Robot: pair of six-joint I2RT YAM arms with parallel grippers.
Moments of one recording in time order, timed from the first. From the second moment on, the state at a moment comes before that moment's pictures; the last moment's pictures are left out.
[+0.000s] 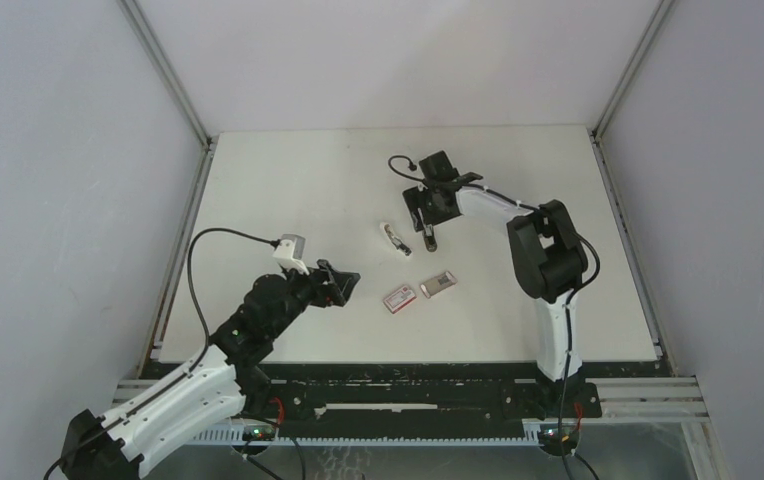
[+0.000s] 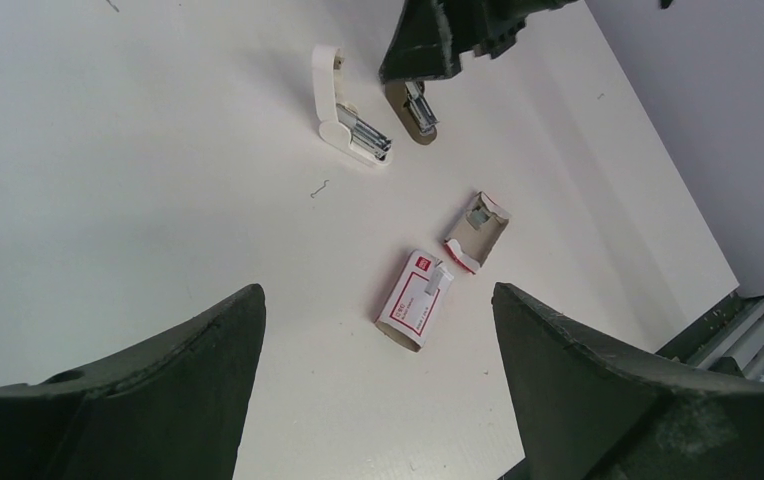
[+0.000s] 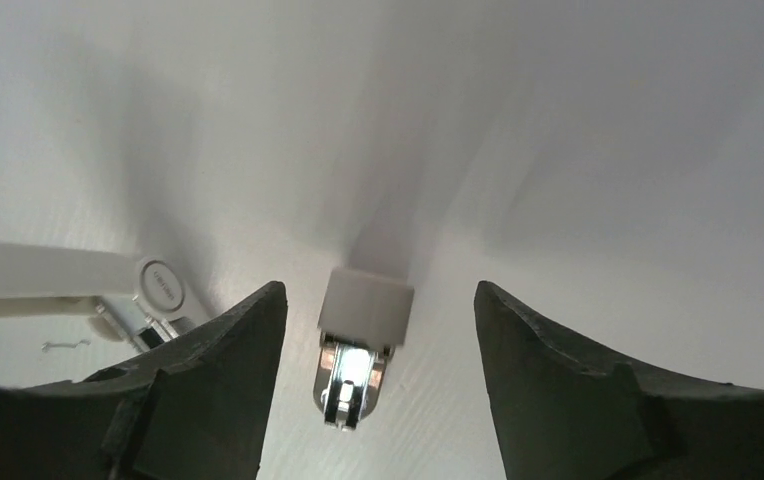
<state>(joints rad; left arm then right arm) -0.69 0.63 0.31 0.09 -0.12 -0.57 0.47 2.10 1.55 -0.48 -0.02 0.07</state>
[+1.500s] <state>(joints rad) -0.83 1.02 0.38 0.51 -0.21 -0.25 0.72 1.56 0.87 -0.31 0.16 0.36</state>
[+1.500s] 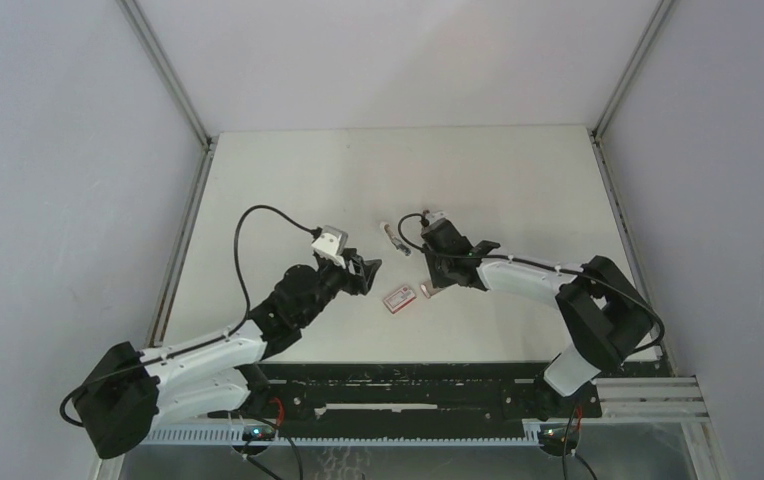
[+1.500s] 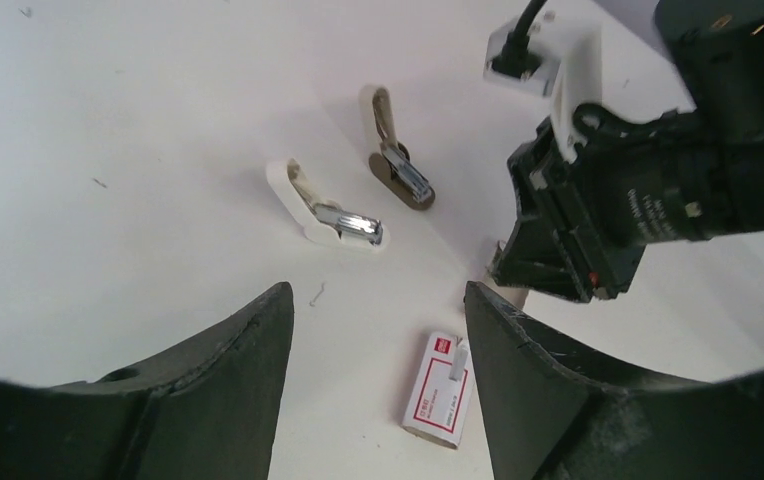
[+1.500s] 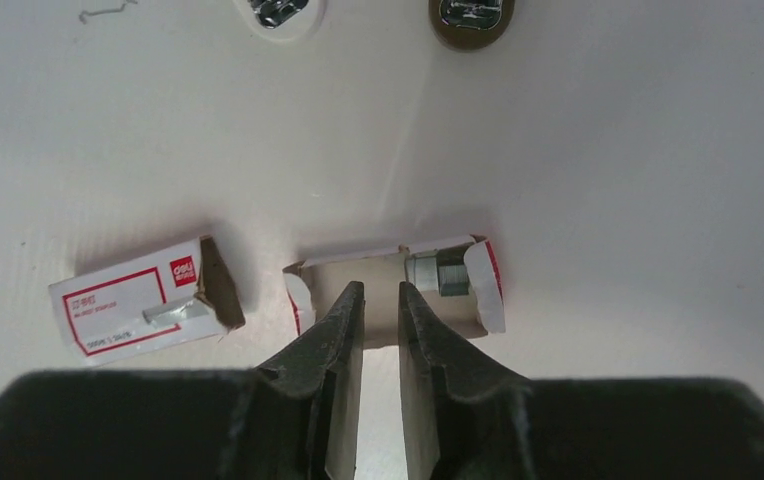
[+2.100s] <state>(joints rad) -0.83 0.92 0.37 0.50 -0.28 -0.25 0.74 1.69 0.94 -0.32 0.23 0.36</state>
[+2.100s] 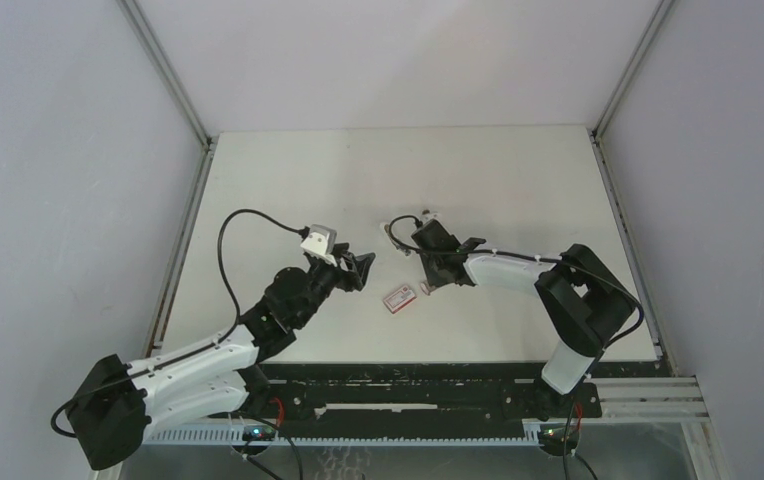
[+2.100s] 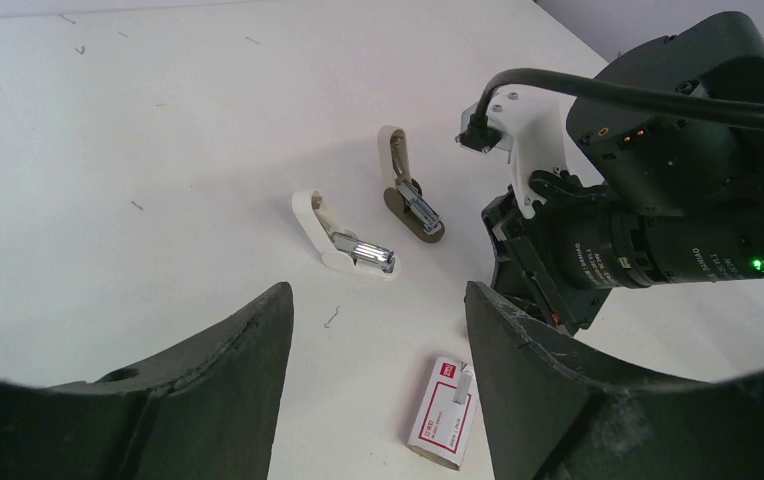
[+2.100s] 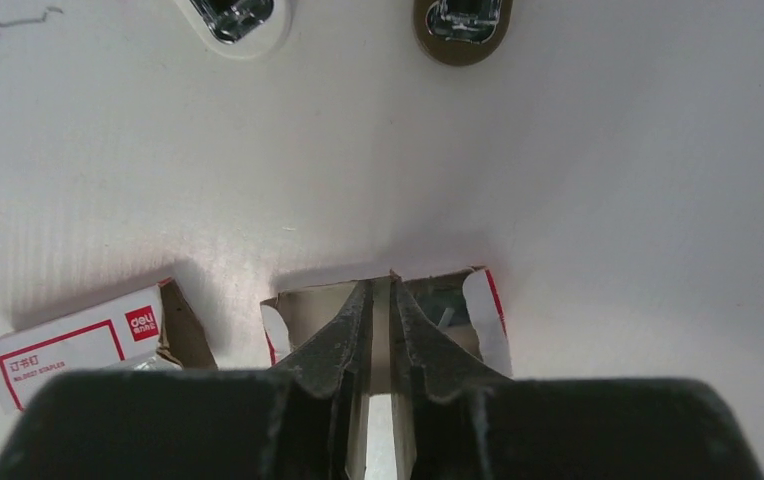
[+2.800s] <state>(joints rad) -0.83 0.92 0.37 0.48 -0.29 -0.25 0.75 1.65 0.94 -0.40 0.26 0.36</state>
